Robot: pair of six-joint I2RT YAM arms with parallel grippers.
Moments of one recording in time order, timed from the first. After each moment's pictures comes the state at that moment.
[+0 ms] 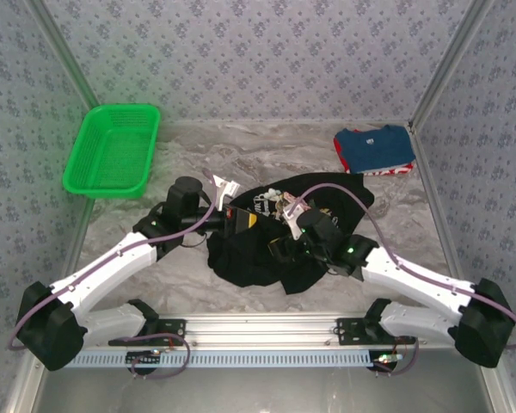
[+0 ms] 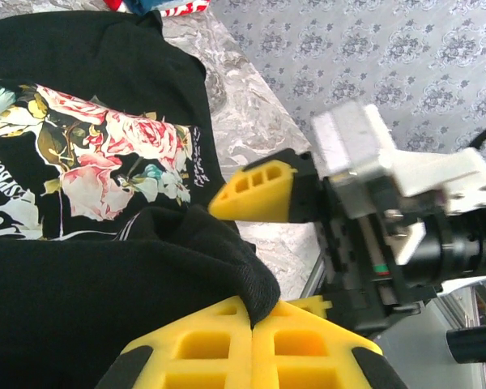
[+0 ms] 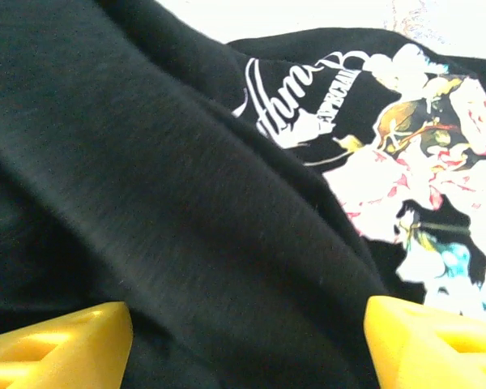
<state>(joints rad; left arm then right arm) -0.66 1.13 0.81 -0.13 0.62 -0.52 0.87 1.11 0.70 -0.30 0.09 0.17</state>
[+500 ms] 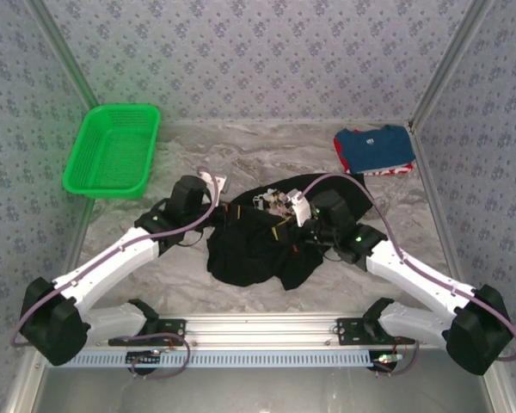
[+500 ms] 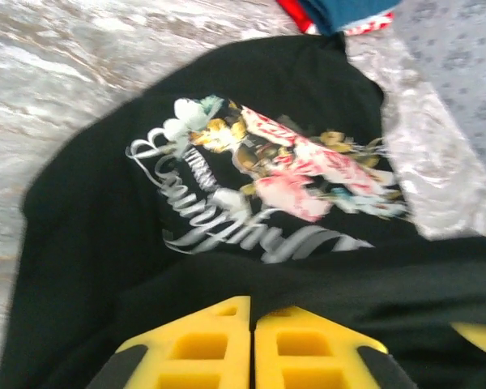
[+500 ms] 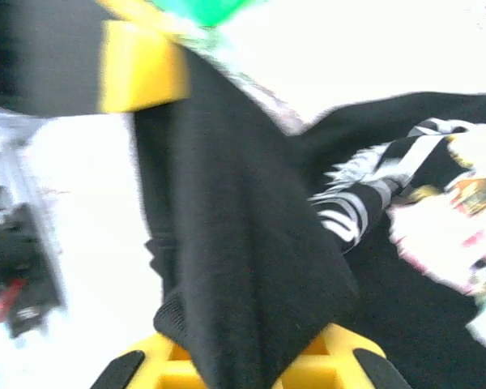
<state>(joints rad) -0.64 1.18 0.87 -0.30 0.18 -0.40 0.69 1.07 0.72 -0.19 -0.43 0.22</state>
